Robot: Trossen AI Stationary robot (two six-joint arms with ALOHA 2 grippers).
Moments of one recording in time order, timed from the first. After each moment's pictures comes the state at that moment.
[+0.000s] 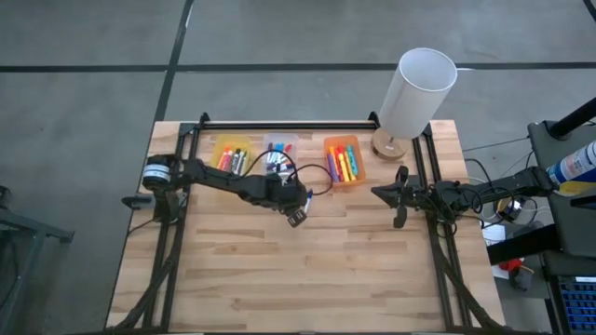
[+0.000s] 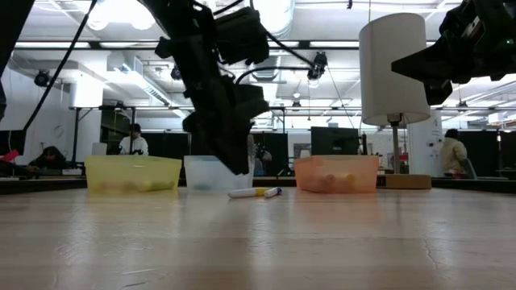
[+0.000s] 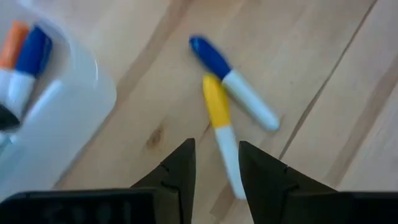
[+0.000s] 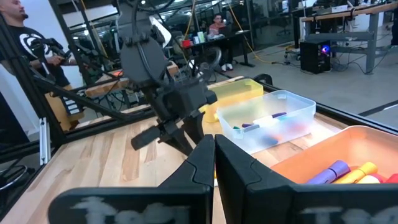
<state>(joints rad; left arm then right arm) 0.00 1.82 1.20 -0.46 -0.26 -0.53 0.19 0.35 0.07 0.27 0.42 0.27</state>
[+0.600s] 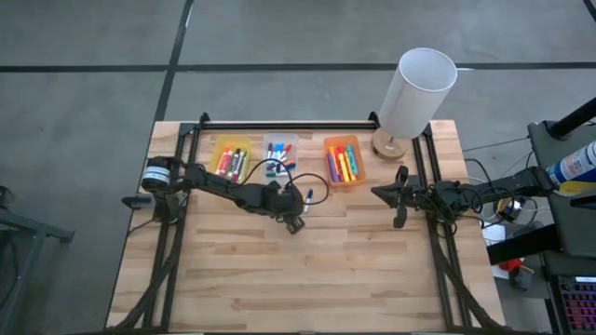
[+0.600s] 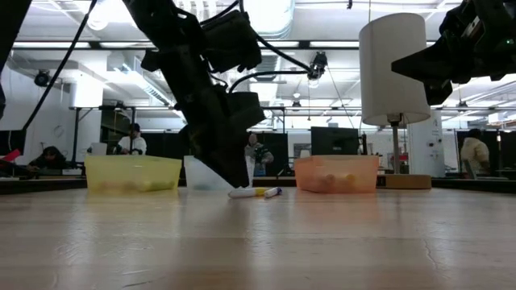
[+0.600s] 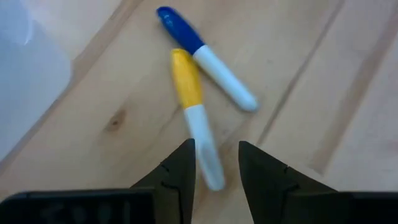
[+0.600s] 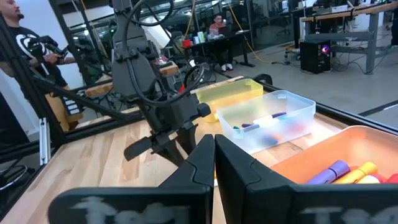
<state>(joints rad) -0.05 1.82 1.09 -0.29 -0.26 -0.58 0.19 0.35 0.07 0.27 0.42 0.27</state>
